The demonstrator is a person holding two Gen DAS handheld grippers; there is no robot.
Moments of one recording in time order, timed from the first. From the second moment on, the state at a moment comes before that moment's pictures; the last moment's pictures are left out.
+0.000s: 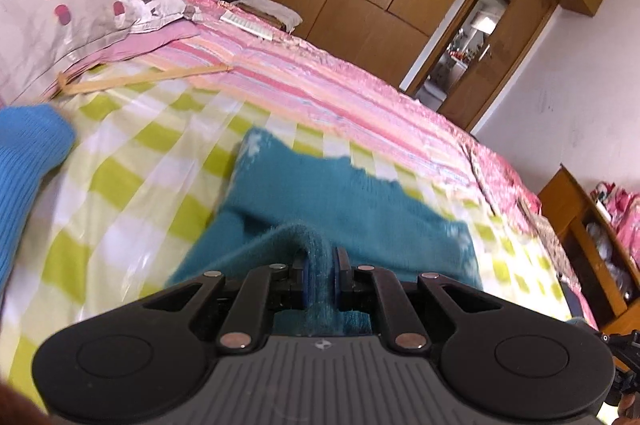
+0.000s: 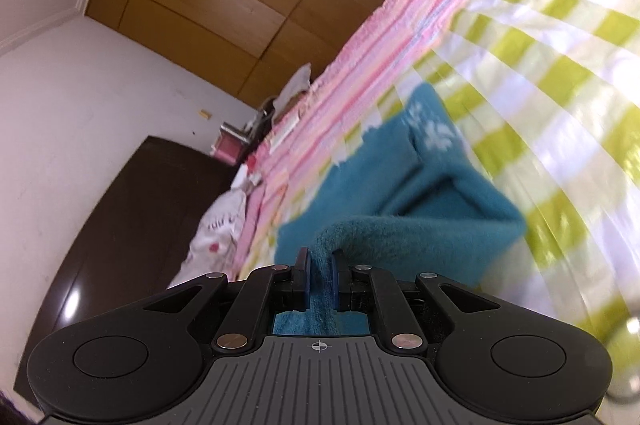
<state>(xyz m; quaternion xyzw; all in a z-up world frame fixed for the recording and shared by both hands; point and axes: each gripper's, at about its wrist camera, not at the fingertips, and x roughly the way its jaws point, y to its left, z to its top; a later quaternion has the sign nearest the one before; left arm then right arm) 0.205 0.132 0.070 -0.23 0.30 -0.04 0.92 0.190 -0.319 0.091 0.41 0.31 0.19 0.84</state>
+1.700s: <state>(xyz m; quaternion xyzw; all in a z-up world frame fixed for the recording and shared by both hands) 0.368 0.142 0.031 -0.20 0.30 0.01 0.93 0.368 -0.310 0.041 0.40 0.31 0.08 0.86</state>
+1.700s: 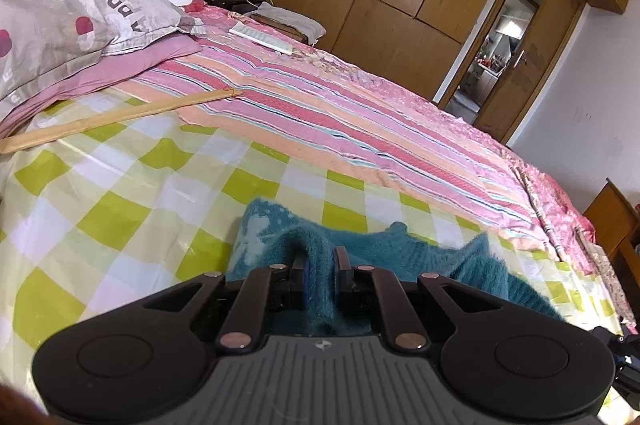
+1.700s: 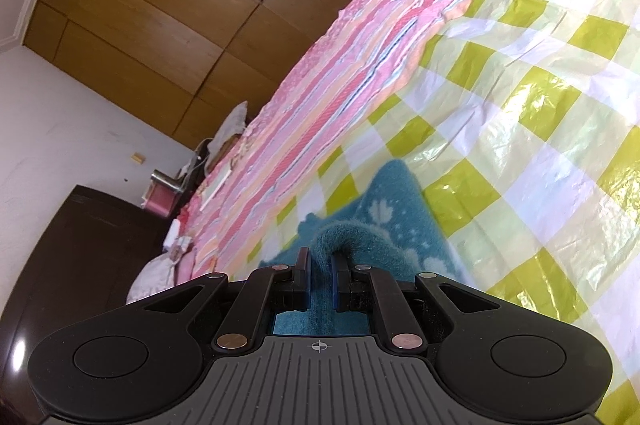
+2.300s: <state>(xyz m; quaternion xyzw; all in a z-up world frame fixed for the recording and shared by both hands) 0.393 0.137 0.011 -0.17 0.32 0.03 0.93 0.393 -0.314 0.013 0.39 0.33 0.04 0.86</state>
